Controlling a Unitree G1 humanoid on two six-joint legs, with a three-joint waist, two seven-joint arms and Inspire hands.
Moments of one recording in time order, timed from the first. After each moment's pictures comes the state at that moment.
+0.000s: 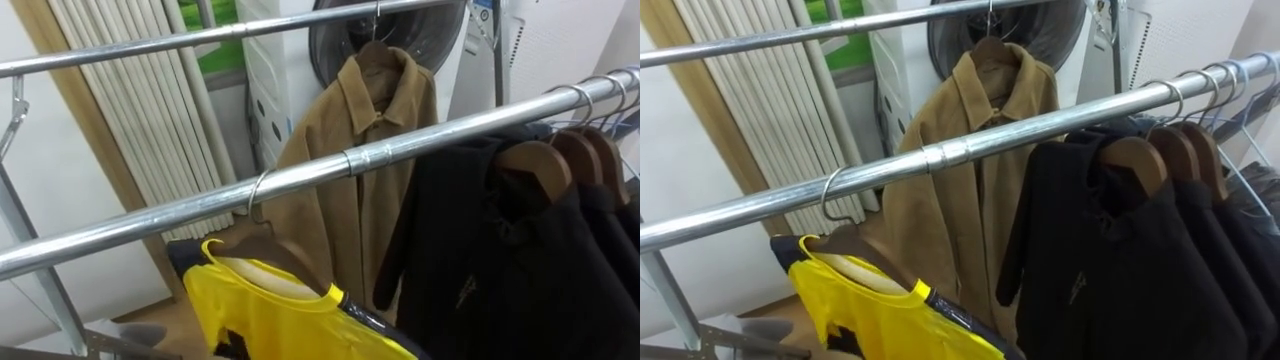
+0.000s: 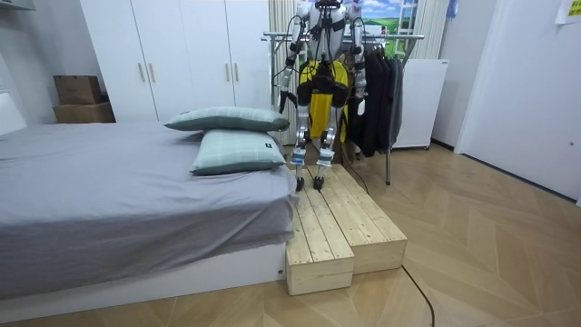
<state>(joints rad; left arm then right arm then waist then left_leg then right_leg) 0.21 0.20 0.15 1.17 -0.04 -0.01 -0.09 0.11 -0.23 -0.02 1.31 0.38 -0.02 0.20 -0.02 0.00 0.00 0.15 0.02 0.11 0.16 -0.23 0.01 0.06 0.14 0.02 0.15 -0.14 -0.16</state>
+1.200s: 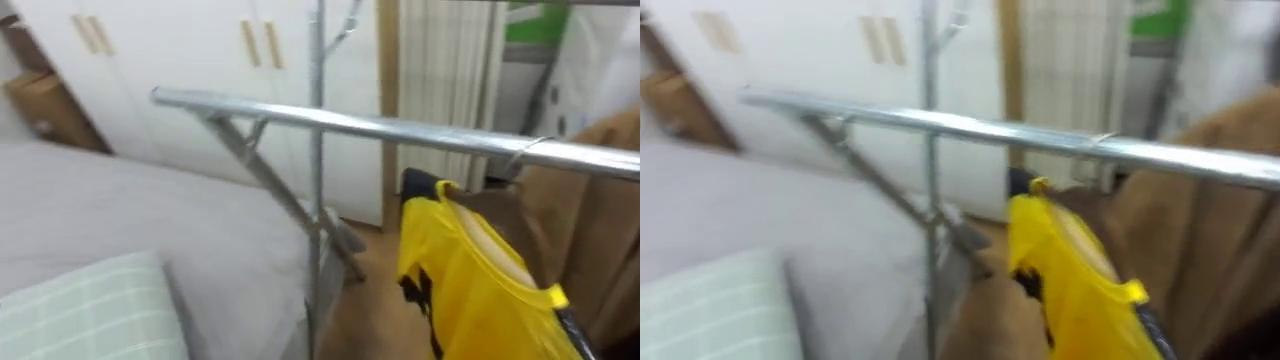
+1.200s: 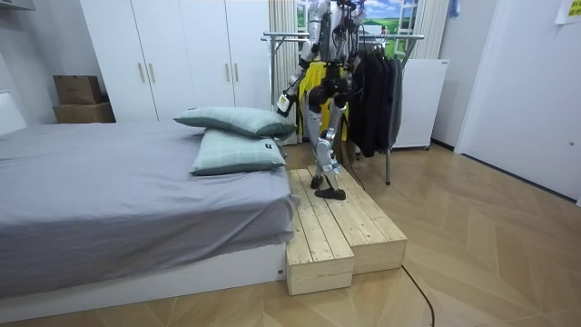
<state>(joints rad) 0.04 0.17 0.08 1.10 -0.12 -0.12 -0.19 -0.05 -0.25 0.02 1.25 0.15 0.08 0.20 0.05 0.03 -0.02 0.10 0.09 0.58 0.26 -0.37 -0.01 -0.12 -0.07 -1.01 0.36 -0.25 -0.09</state>
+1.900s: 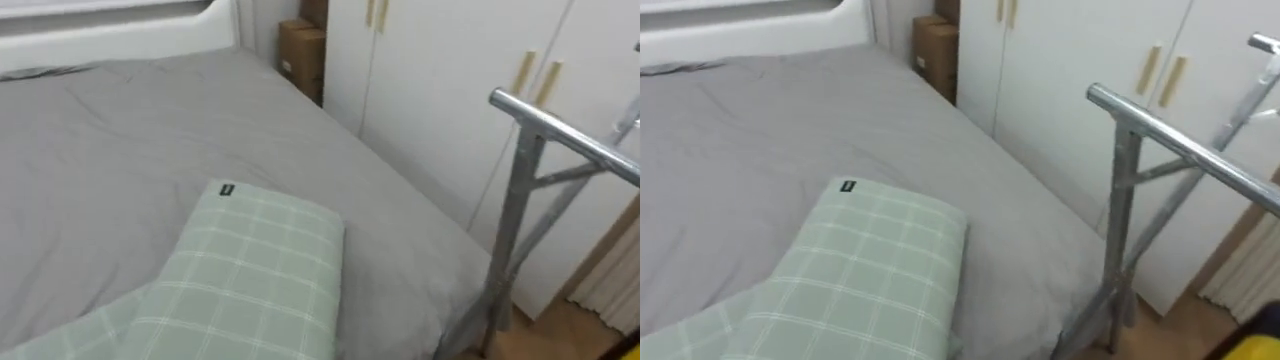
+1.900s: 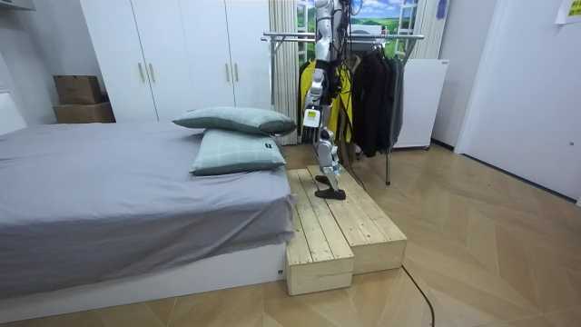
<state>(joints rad) 0.20 0.23 0.11 1.23 -0.03 0.08 -0.01 0.03 -0.21 -0.03 1.32 0.27 0.08 0.13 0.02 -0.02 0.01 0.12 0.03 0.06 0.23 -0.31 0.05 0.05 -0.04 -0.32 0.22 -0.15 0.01</state>
